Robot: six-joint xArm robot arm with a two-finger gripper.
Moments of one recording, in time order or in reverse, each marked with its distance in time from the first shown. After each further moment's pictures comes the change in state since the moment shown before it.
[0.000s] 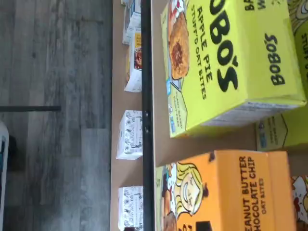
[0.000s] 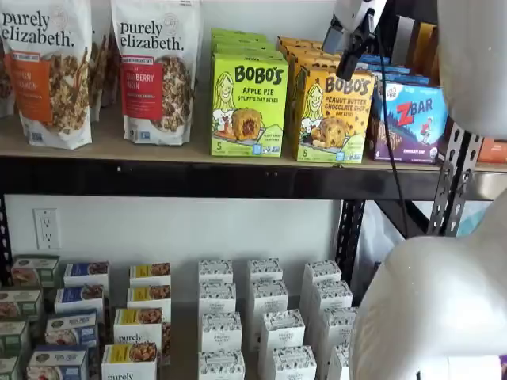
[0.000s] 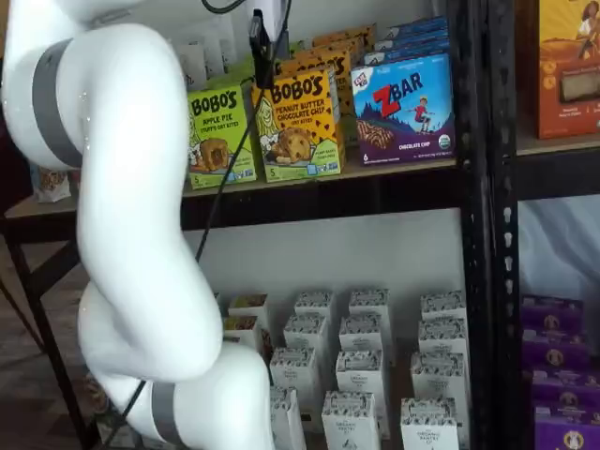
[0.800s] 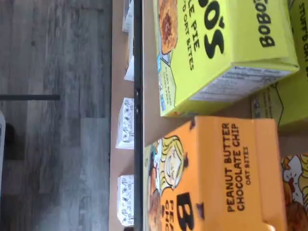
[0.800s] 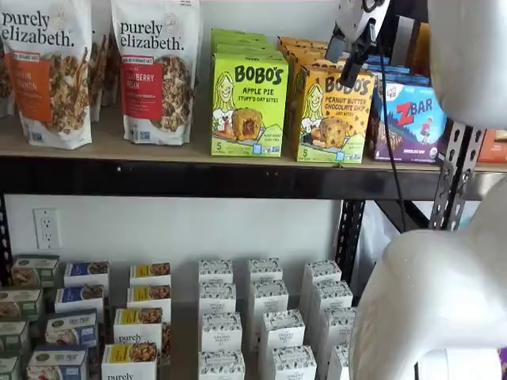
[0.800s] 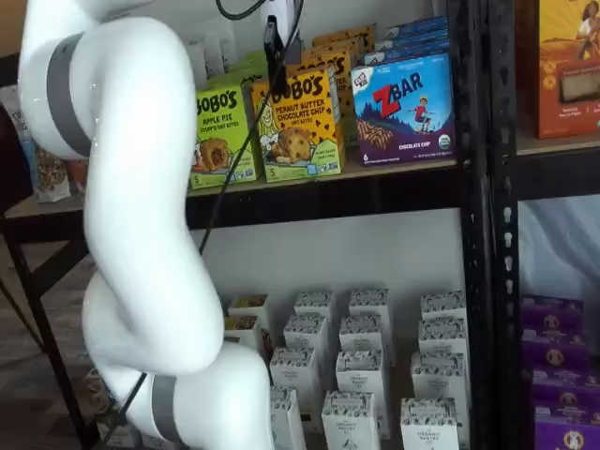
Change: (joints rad) arm -0.025 0.056 -0.019 -0.016 -0.014 -0.037
